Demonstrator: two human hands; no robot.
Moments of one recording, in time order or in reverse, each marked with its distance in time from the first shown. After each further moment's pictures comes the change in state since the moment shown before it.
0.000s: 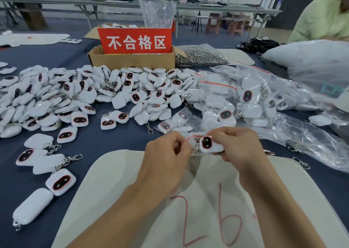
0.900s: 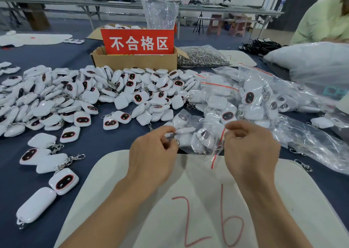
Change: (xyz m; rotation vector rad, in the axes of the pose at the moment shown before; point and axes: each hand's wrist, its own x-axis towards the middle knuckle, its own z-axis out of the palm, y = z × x) left_hand 0.014 -0.009 -0.018 0.219 0.096 -0.028; right_hand -0.012 -0.004 0.007 -0.395 0.489 -0.226
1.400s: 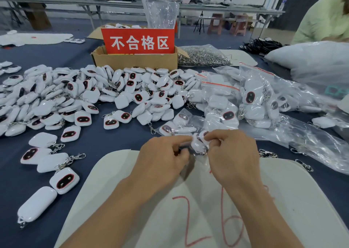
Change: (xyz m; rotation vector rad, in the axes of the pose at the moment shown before) left_hand -0.004 0.003 0.005 -0.022 -0.169 0.180; right_hand -0.010 -0.002 0.010 -0.166 -0.243 -0.175
